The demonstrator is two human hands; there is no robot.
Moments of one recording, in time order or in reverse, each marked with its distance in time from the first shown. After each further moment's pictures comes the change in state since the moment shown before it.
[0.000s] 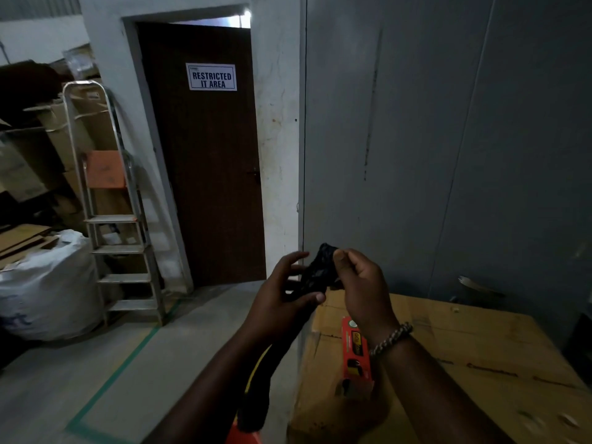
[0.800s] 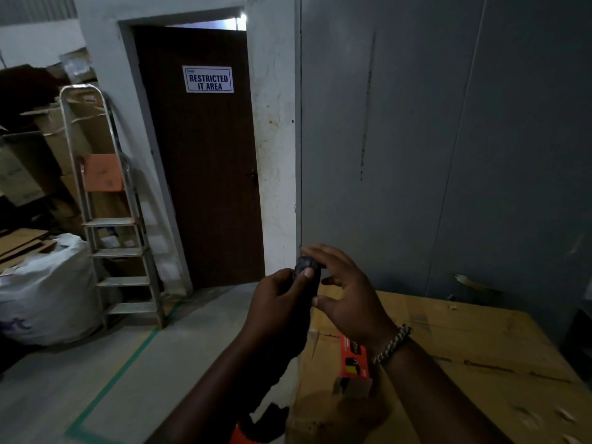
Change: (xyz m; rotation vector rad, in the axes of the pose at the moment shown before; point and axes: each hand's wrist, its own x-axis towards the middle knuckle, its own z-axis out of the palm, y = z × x) left_hand -0.007 0.018 0.014 -0.108 0.163 -0.055; right_hand -0.012 0.002 -0.008 -0.229 -0.284 -0.235
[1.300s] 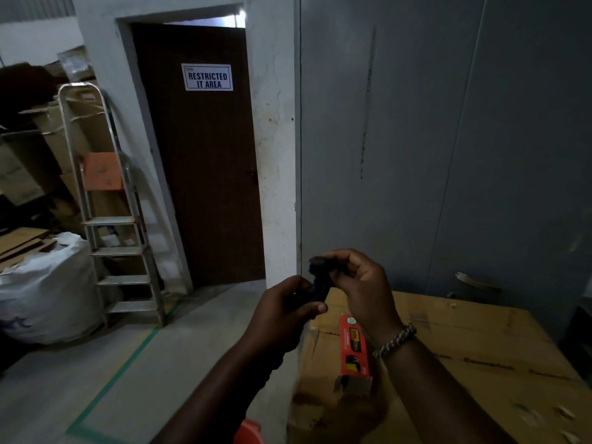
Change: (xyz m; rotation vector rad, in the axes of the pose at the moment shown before) left_hand -0.009 -0.017 -0.004 0.141 -0.166 0.037; right_hand 0.001 -0.005 -0.007 0.341 0.233 0.199
